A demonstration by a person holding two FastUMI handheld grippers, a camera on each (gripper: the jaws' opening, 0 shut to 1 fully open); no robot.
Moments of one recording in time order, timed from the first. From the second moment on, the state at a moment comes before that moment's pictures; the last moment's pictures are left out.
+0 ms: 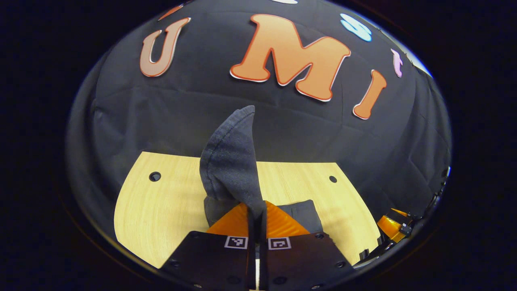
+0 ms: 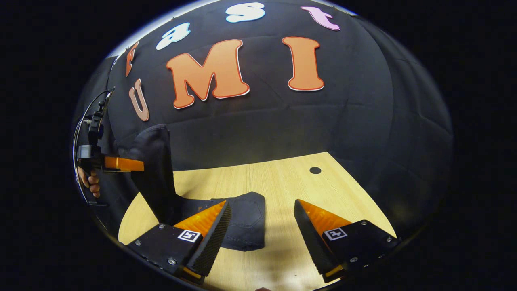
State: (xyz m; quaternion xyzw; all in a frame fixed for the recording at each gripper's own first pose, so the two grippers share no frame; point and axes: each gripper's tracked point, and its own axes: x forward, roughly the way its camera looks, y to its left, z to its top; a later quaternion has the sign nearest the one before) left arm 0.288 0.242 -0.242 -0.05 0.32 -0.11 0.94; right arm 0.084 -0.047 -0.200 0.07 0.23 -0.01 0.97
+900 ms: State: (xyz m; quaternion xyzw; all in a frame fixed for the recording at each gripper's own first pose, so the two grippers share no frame) left arm 0.263 0.096 -0.353 0.03 0.40 -0.21 0.89; right arm 0.076 -0.099 -0.221 0.06 0.26 0.00 0.96
